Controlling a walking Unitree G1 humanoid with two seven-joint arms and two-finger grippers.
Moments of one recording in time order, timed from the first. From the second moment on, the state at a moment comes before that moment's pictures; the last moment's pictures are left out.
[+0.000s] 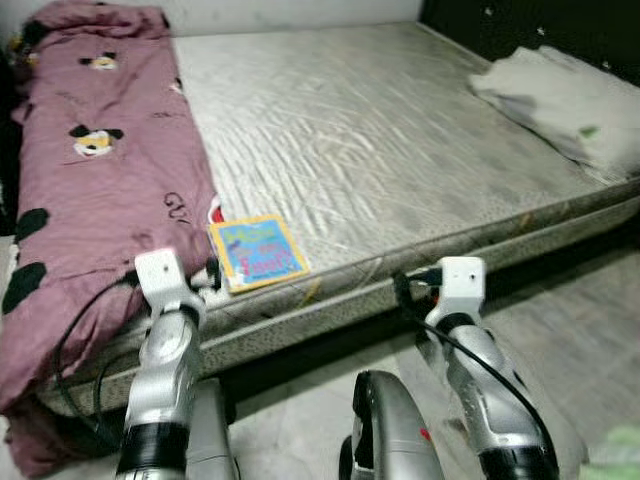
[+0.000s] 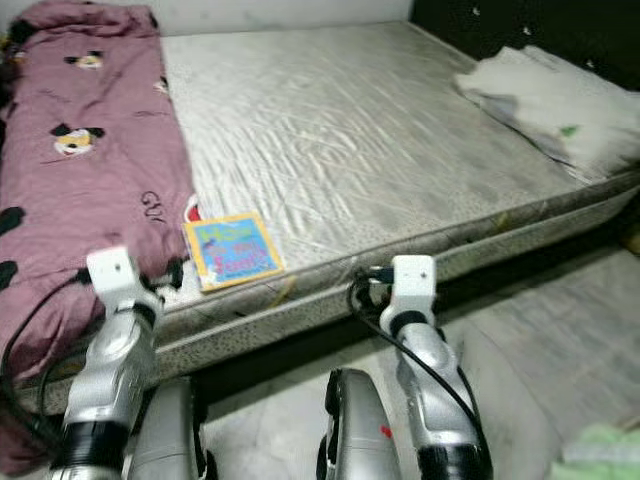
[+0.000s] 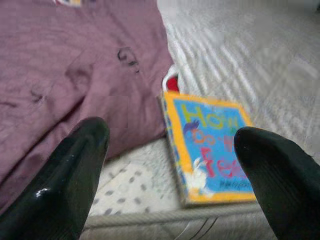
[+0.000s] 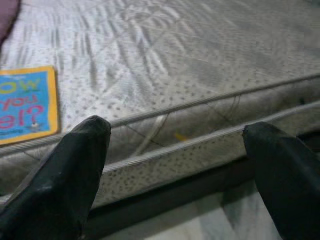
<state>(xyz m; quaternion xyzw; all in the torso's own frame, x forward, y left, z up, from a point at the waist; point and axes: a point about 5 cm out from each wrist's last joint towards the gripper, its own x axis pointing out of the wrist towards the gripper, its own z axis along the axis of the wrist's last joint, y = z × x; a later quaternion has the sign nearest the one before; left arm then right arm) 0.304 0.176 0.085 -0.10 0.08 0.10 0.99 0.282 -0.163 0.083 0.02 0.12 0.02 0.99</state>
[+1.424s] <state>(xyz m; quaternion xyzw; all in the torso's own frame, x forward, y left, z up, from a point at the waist) 0.355 0.155 0.089 -0.15 0.08 0.05 0.98 0.218 -0.213 0.102 -0.01 0.17 -0.01 0.99</state>
